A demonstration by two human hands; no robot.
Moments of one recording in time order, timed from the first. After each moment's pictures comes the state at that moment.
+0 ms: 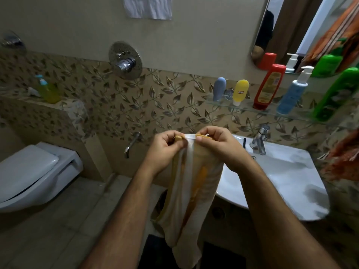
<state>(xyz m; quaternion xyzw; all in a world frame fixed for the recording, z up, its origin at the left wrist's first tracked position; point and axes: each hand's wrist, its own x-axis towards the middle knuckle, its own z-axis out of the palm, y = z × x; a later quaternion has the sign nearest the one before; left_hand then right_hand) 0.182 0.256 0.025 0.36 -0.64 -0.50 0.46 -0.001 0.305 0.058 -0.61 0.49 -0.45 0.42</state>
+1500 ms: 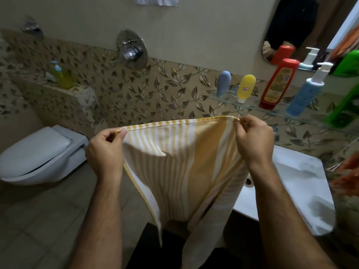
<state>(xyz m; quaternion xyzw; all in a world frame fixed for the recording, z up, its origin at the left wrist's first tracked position) 0.219 0.274 0.008 0.67 -0.46 -0.09 0.58 -0.086 0.291 0.046 -0.53 0.71 -0.46 -0.02</state>
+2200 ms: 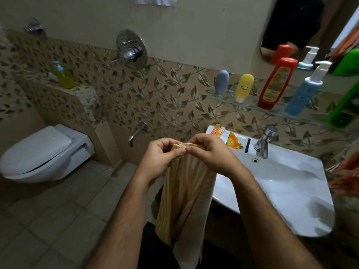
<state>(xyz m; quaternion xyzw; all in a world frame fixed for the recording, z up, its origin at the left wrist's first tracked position) 0.135 0.290 0.001 0.42 -0.56 -0.54 0.47 -0.048 0.300 0.031 -0.73 0.51 -0.34 0.31</state>
